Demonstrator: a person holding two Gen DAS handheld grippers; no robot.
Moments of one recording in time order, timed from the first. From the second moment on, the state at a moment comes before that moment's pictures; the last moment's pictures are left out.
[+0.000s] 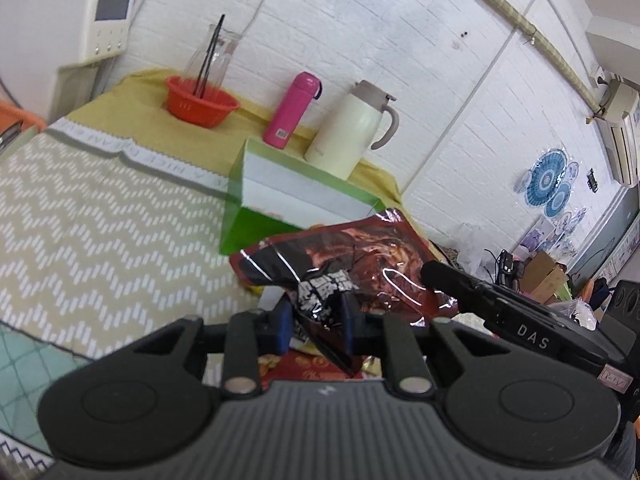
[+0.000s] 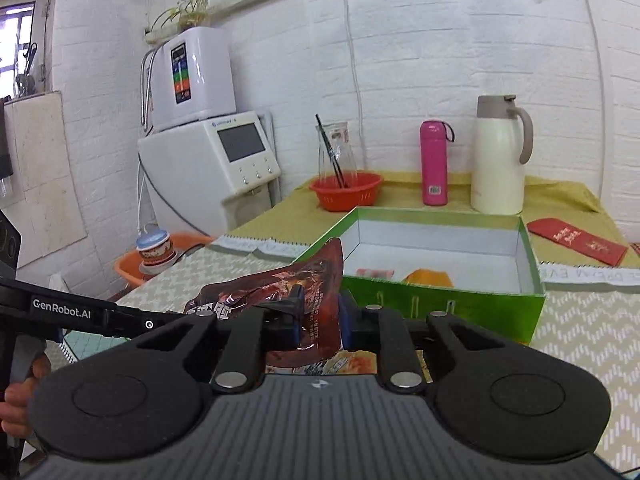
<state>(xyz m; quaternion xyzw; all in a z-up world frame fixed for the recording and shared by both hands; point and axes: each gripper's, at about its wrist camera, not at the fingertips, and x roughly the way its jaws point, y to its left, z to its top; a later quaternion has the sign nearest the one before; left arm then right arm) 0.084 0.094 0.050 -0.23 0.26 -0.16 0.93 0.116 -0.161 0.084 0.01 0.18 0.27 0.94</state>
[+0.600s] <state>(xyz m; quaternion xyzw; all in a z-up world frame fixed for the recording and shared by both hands) 0.223 0.030 0.081 -0.21 0.29 -0.23 0.91 0.194 -0.226 0.099 0.06 0.17 0.17 0.97</state>
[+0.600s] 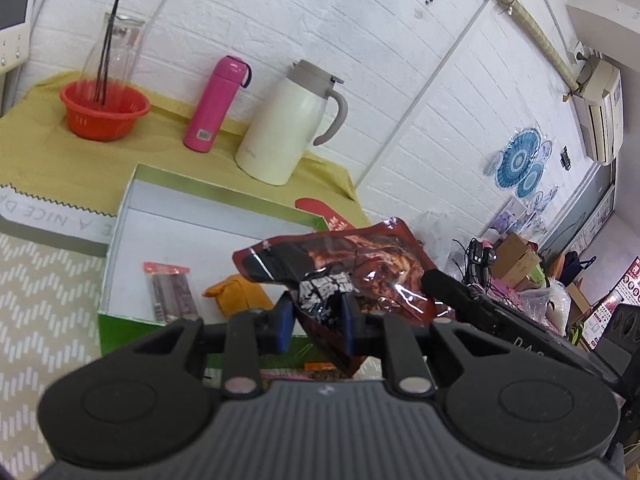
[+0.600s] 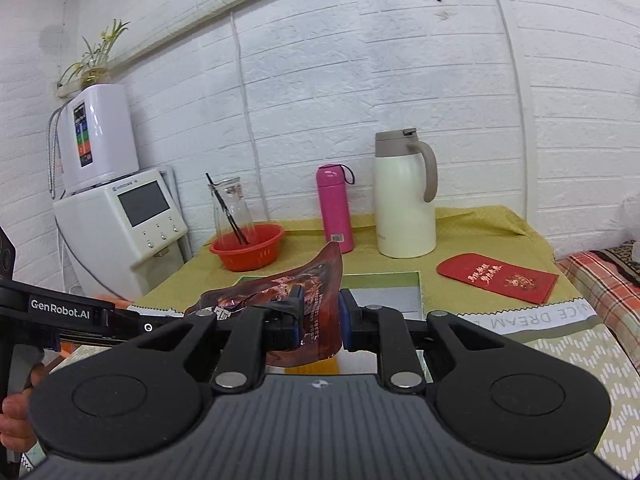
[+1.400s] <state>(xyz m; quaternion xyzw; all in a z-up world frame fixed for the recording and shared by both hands) 0.290 0.014 0.040 -0.19 0.32 -0.20 0.91 0.259 -0.234 0.051 0.07 0.23 0.15 0.96</state>
